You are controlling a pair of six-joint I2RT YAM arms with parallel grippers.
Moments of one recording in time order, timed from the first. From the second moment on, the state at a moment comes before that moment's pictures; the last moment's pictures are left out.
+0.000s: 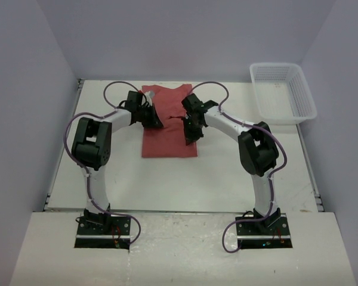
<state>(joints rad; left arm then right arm) -0.23 2.06 1.39 -0.19 0.48 -0.43 0.59 2.10 1.70 -0.82 -0.12 0.47</state>
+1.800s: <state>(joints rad) -0.10 2.01 1.30 0.14 0.66 -0.44 0.59 2.15 1.61 -0.80 -0.17 0.50</state>
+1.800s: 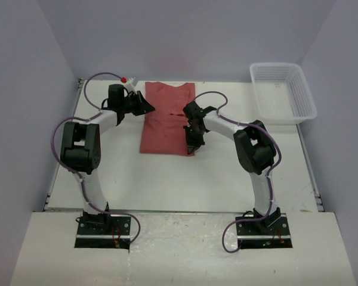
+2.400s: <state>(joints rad) -0.27 1.75 1.05 -0.20 0.16 -0.45 0.59 2.17 1.64 -0.81 -0.18 0.50</state>
